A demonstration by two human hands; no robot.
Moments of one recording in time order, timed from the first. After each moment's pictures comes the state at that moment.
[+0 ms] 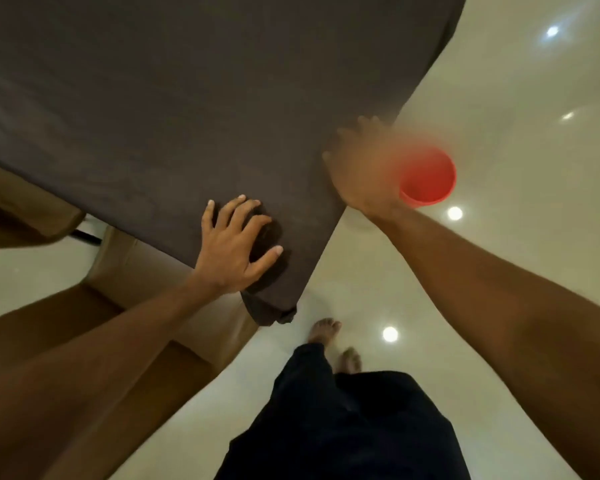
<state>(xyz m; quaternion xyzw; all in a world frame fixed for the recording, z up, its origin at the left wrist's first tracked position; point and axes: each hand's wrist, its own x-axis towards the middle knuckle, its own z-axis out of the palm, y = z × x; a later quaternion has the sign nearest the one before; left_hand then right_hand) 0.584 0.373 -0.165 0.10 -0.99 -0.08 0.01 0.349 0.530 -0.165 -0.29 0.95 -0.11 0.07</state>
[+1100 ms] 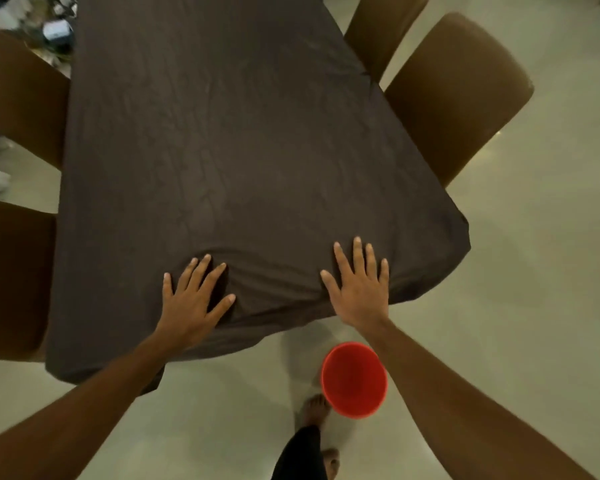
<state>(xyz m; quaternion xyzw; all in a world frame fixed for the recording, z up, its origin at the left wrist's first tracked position) 0.333 0.499 -0.169 0.61 -0.78 -0.13 -0.02 0.003 0.538 -0.175 -0.63 0.76 -0.03 0.15</state>
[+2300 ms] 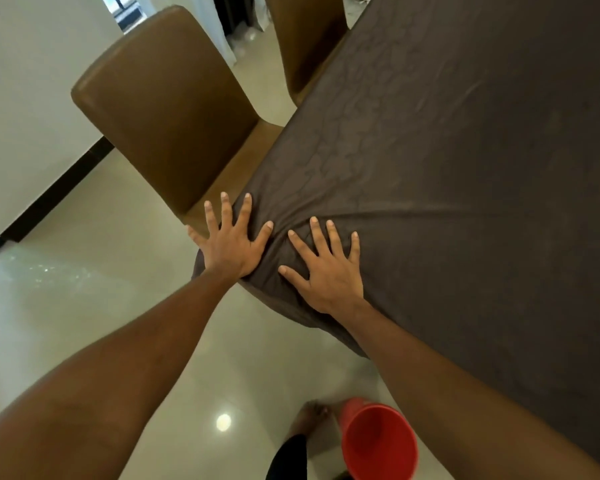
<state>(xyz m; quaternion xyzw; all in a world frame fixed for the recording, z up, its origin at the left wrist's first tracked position) 0.490 0.504 -0.170 0.91 -0.40 -0.14 0.02 0.294 0.444 -0.176 -0.92 0.37 0.01 0.12</state>
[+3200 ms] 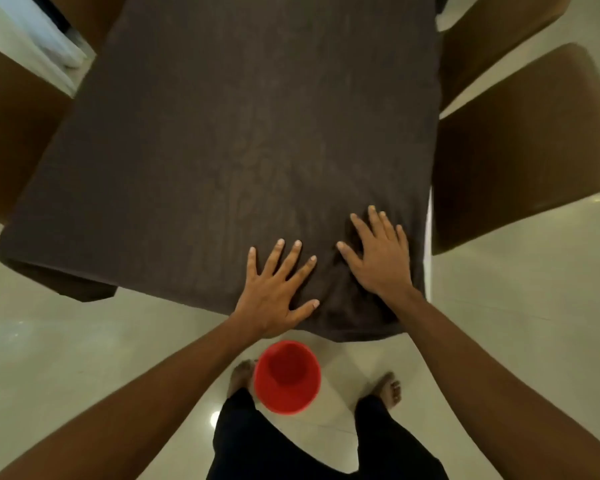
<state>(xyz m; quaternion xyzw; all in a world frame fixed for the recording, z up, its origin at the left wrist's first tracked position) 0.071 0.505 -0.171 0.62 -0.78 -0.10 -0.01 -0.148 0.393 -0.169 -0.79 0.60 -0.03 0.12</state>
